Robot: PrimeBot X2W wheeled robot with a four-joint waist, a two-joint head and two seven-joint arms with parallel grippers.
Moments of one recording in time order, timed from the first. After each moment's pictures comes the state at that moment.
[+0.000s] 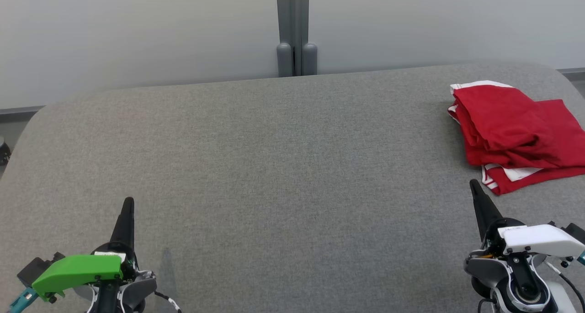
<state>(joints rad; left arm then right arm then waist) -0.10 0.05 0.08 0.25 -1.50 -0.10 0.08 -0.11 -0.05 -0.11 0.26 1.48 0.13 0.08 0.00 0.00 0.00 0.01</state>
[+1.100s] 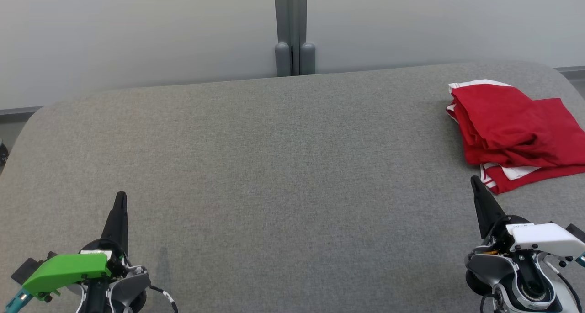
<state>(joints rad) -0.11 0.05 0.11 0.24 -1.62 -0.11 0.11 -0.11 -0.05 -0.12 0.26 1.61 0.13 0.11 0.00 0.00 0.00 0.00</state>
